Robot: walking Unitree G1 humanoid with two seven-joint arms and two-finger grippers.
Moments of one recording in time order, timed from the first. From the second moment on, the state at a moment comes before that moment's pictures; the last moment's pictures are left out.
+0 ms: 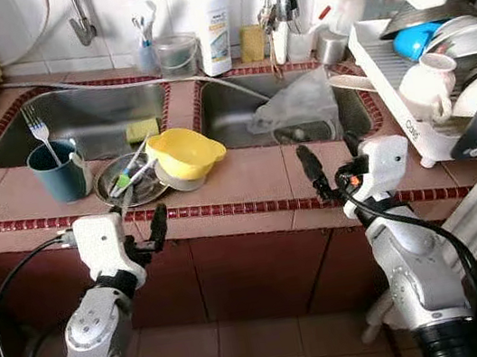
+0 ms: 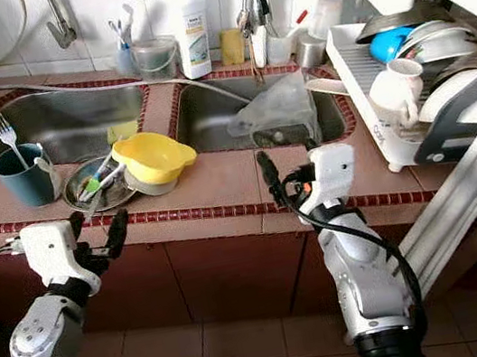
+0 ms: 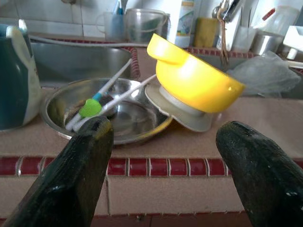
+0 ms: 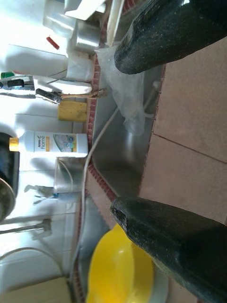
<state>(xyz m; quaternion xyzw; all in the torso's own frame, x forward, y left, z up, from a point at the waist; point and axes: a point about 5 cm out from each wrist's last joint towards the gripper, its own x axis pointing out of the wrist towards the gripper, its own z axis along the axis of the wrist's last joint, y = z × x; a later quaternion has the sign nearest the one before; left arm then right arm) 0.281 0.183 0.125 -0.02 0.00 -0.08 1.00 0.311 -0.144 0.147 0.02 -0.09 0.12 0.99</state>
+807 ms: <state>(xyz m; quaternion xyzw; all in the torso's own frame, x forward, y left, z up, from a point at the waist) 0.297 0.168 0.157 -0.01 -0.06 -0.10 0.99 0.316 -0.139 0.160 0.02 -0.11 0.12 0.99</state>
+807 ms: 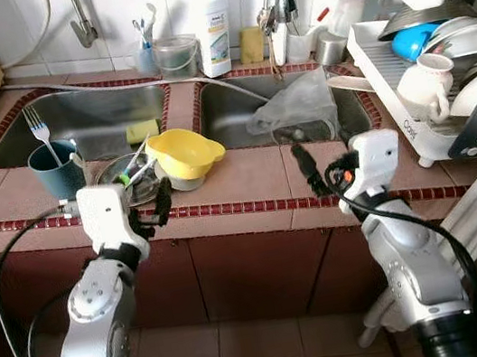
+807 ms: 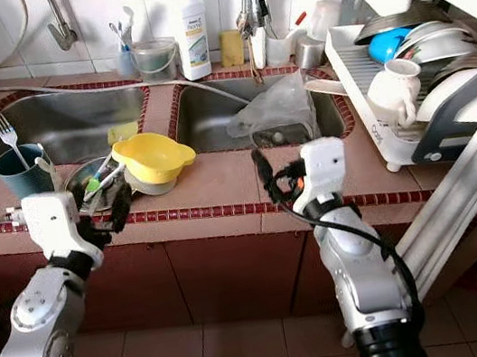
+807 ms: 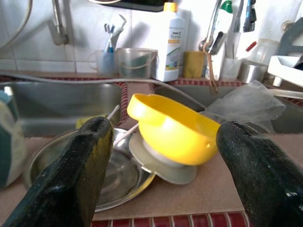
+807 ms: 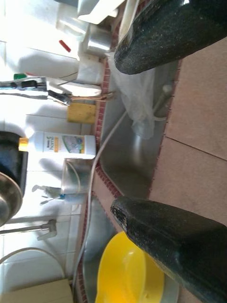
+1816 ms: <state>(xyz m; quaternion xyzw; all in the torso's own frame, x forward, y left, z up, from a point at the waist) 0.297 0.167 0.147 -0.04 -0.05 -0.10 0.99 0.315 -0.139 0.158 -0.02 -0.12 0.13 0.98</state>
